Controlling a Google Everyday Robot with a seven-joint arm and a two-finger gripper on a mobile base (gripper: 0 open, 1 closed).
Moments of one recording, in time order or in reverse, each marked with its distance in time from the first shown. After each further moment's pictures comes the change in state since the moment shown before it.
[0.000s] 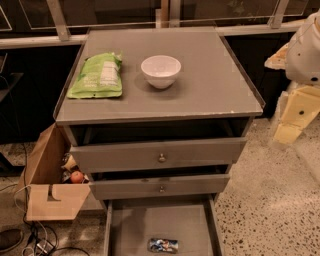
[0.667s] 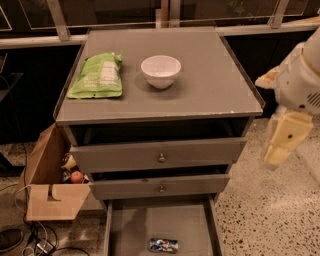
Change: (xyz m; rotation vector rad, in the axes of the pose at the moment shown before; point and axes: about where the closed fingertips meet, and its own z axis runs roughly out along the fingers) arm 0.000 0.022 0.029 -0.022 -0.027 -0.020
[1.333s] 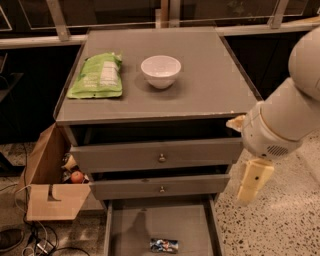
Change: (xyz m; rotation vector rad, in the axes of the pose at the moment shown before) arm -0.007 0.046 0.093 -0.106 -0.060 -0.059
